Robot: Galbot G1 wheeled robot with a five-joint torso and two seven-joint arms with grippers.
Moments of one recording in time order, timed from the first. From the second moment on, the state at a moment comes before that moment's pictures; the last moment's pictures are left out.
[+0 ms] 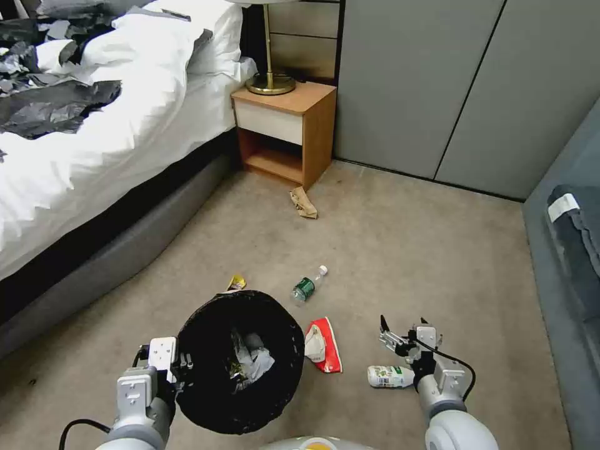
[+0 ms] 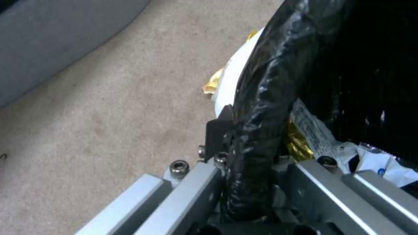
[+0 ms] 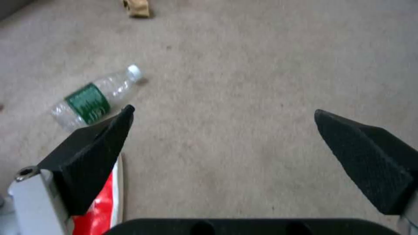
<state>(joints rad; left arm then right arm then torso) 1.91 -1.37 -0.58 -2.44 -0.25 0.67 -0.30 -1.61 1.31 0.41 1.87 0.33 -0.14 0.19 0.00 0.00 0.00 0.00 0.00</state>
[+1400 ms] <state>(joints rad) 1.92 -1.38 -0.58 -2.45 -0.23 0.67 -0.30 -1.50 1.02 0.48 1.50 -0.43 0.34 -0.50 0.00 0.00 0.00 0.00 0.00</state>
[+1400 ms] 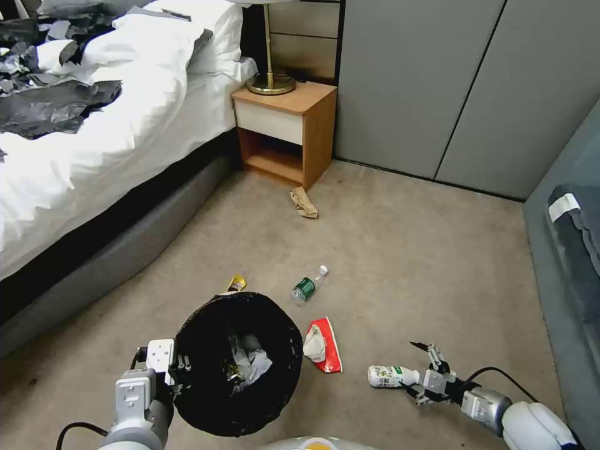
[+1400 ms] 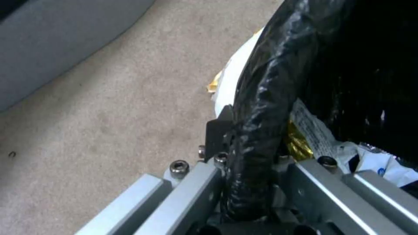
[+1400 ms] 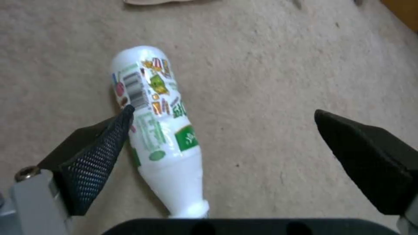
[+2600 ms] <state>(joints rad) 1.93 -1.40 -0.58 -2.43 -0.21 0.67 -0.30 -1.27 1.14 0.35 1.14 -0.44 0.41 -0.52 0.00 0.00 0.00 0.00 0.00</state>
